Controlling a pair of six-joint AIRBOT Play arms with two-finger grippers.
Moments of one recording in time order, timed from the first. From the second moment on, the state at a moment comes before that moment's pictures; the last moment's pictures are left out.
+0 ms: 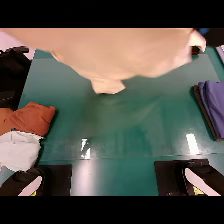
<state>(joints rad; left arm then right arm) -0.17 -0.83 1.87 1.28 -1.06 -1.48 0.01 -0.89 1.63 -1.16 1.16 1.33</state>
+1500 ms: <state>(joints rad) -0.45 -1.33 1.82 1.33 -1.30 -1.38 0.06 -1.14 1.11 -0.98 1.26 1.40</state>
